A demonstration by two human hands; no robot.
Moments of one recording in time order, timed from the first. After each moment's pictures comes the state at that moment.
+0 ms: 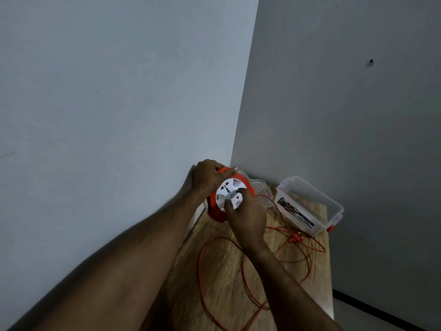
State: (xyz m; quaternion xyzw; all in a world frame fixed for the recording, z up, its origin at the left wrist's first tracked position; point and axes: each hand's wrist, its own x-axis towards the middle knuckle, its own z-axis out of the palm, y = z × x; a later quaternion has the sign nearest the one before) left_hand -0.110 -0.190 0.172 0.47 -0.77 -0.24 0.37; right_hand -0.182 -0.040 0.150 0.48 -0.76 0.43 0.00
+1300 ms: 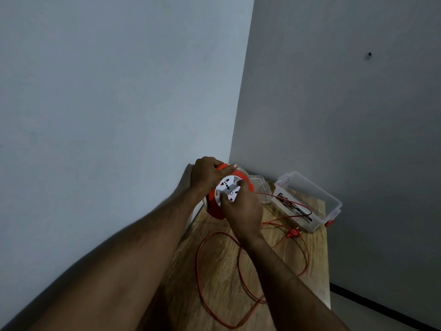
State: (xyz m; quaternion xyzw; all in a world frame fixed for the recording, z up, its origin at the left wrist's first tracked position) left_hand -0.109 -0.188 0.171 0.47 -0.76 -0.23 0.39; right_hand -0.175 -0.046 0.166 0.46 -0.78 0.41 -0.04
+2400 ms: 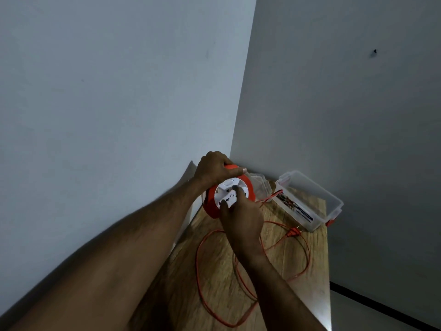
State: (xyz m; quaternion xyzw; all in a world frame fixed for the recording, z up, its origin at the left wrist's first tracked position) left_hand -0.117 -0.189 0.187 0.41 -0.84 -0.21 0.30; right_hand -0.164 -0.022 0.151 0.49 -0.78 0.40 0.05
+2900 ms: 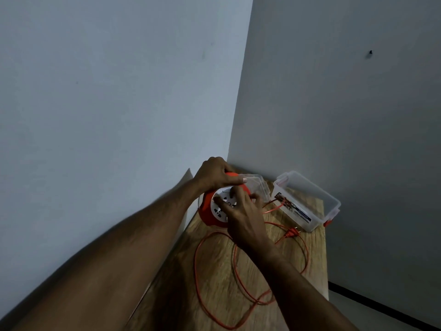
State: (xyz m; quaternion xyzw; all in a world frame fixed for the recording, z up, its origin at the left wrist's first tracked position) left_hand -0.118 -0.182 0.191 0.37 -0.86 -0.26 0.24; right_hand -0.208 -0.026 0.128 0.70 -0.65 0.18 0.21
